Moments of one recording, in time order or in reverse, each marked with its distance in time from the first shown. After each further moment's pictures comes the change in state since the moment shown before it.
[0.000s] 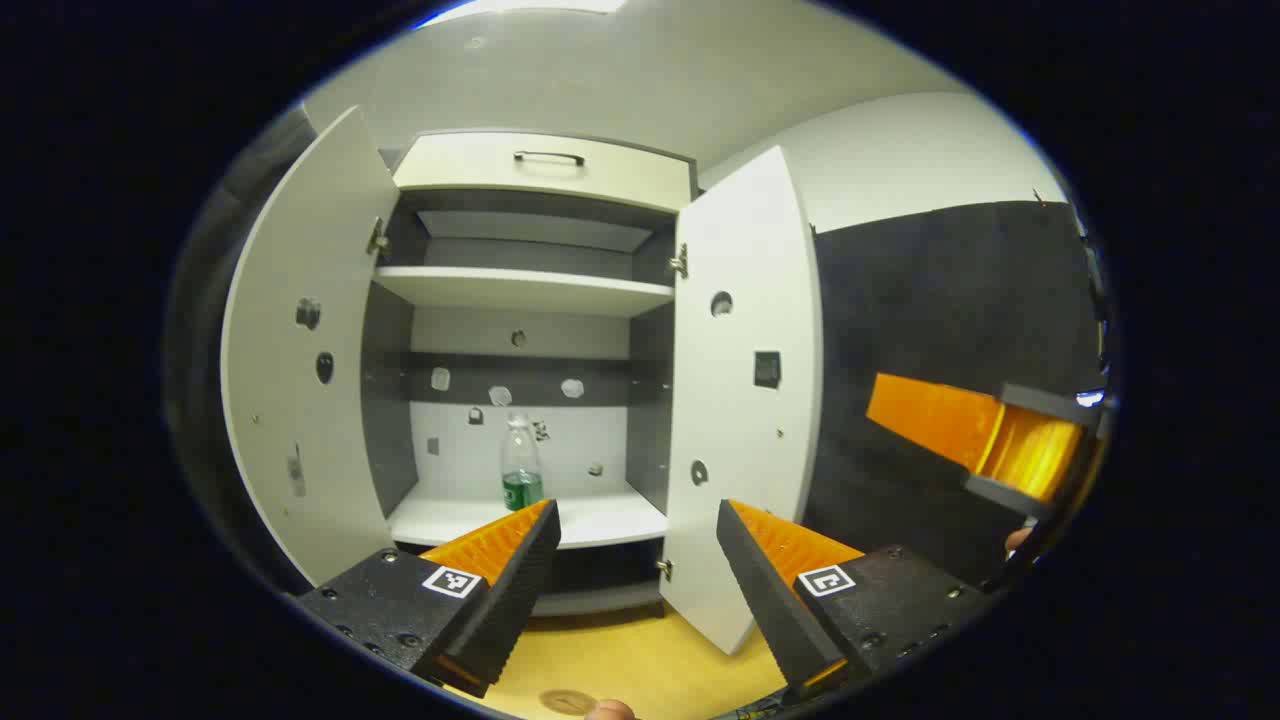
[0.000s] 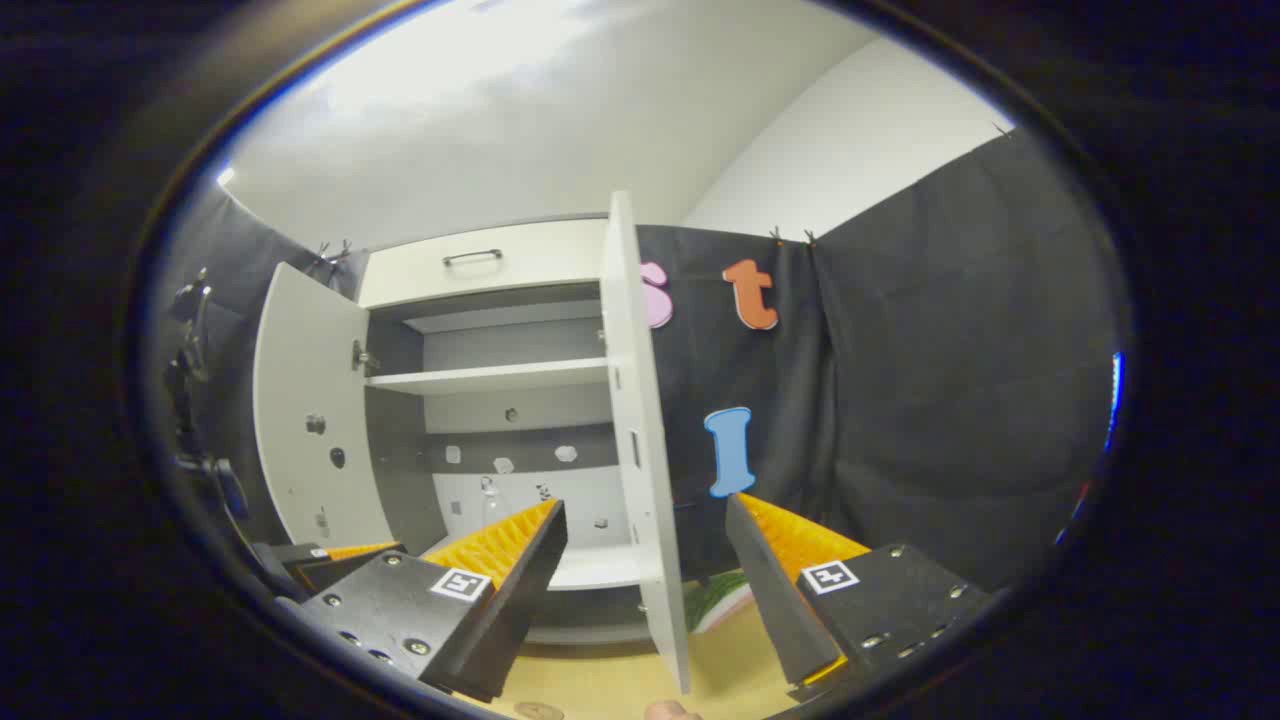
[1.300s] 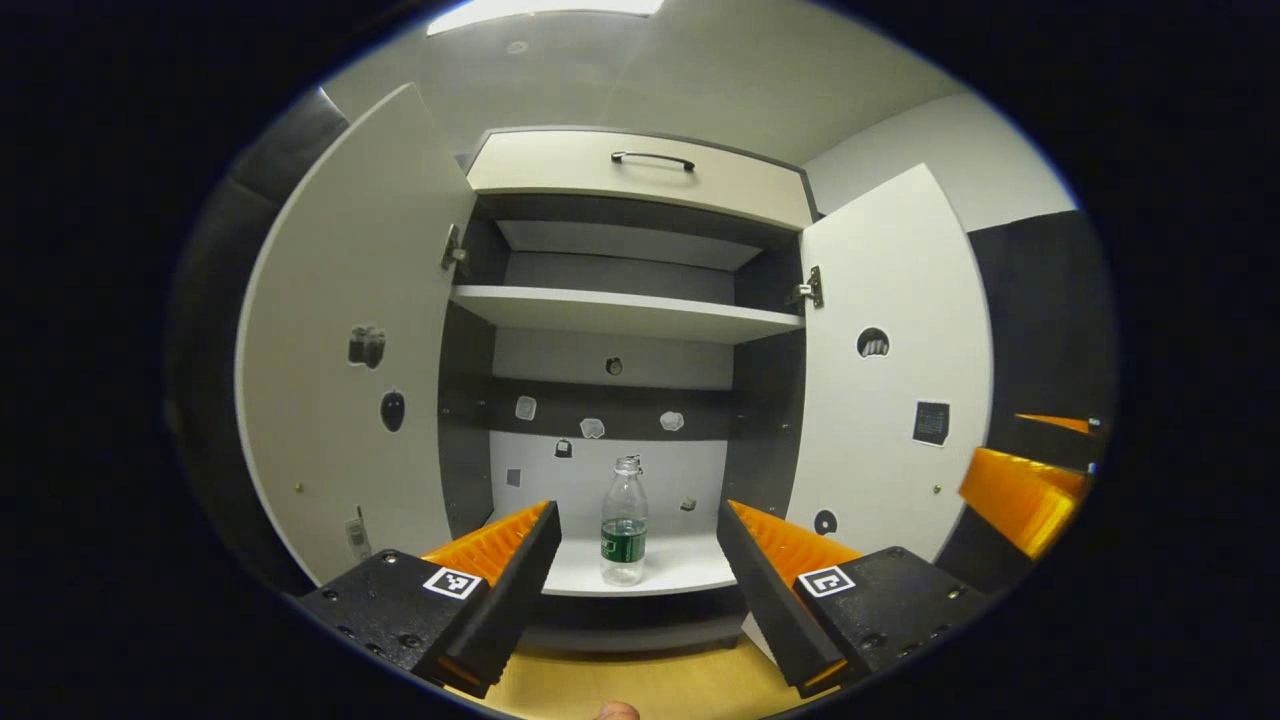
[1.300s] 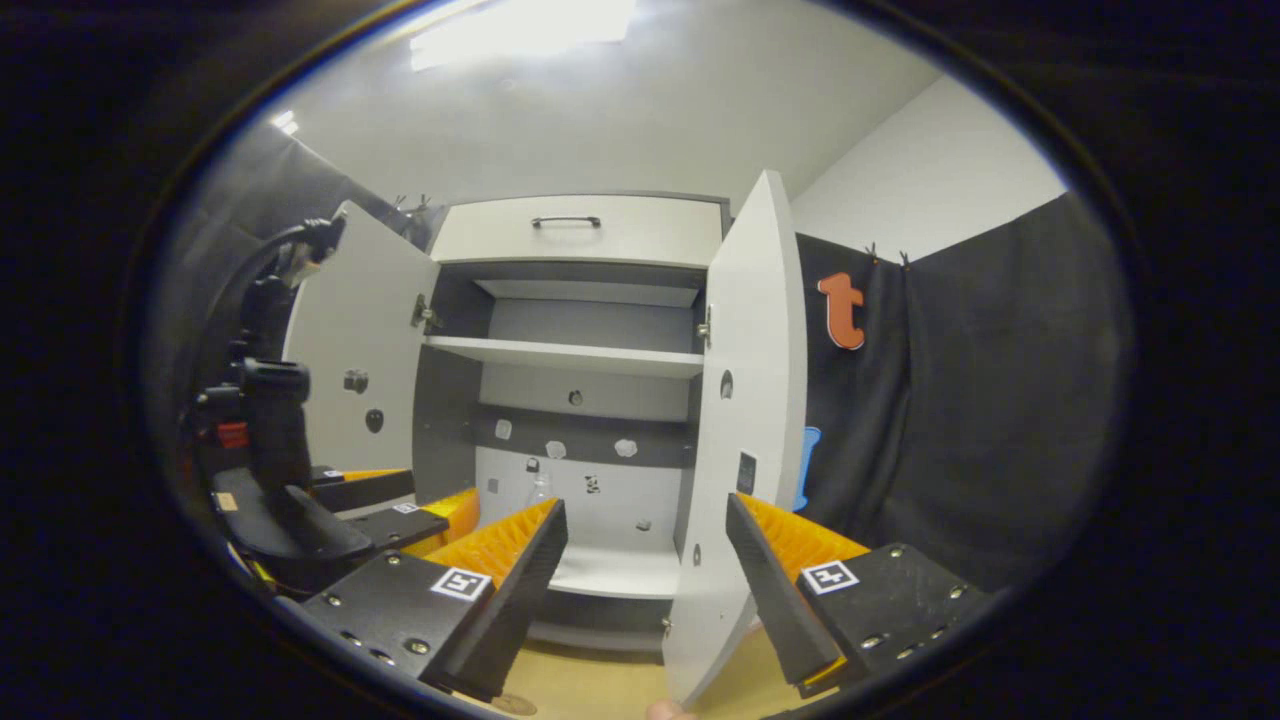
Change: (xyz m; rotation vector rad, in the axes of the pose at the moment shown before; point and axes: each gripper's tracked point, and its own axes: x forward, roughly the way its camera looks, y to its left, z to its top) left arm 0.081 0.103 0.012 -0.014 -0.001 0.208; right arm 0.047 0.053 -0.014 -0.139 0.033 0.138
